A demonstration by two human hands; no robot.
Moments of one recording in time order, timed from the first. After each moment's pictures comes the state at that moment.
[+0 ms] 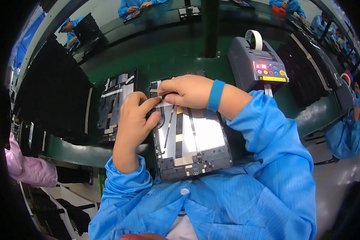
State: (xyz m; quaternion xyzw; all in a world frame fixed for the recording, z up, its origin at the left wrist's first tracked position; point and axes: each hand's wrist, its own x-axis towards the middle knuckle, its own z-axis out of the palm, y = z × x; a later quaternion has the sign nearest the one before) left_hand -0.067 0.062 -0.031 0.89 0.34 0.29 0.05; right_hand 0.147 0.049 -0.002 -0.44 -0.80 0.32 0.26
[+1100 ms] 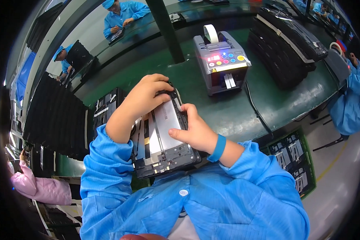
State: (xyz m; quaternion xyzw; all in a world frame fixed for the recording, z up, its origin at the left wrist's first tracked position) left_hand 0.052 0.087 0.000 0.98 0.14 0.15 0.07; right_hand 0.167 -0.064 -0.102 -0.48 -0.51 0.41 0.59
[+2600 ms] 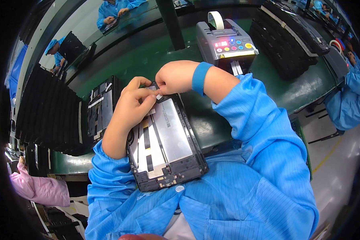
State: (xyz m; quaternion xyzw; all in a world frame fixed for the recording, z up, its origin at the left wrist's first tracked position) left_hand -0.001 0.070 -0.020 0.93 0.23 0.25 0.17; right_hand 0.197 0.031 0.003 -0.54 -0.80 0.22 0.14
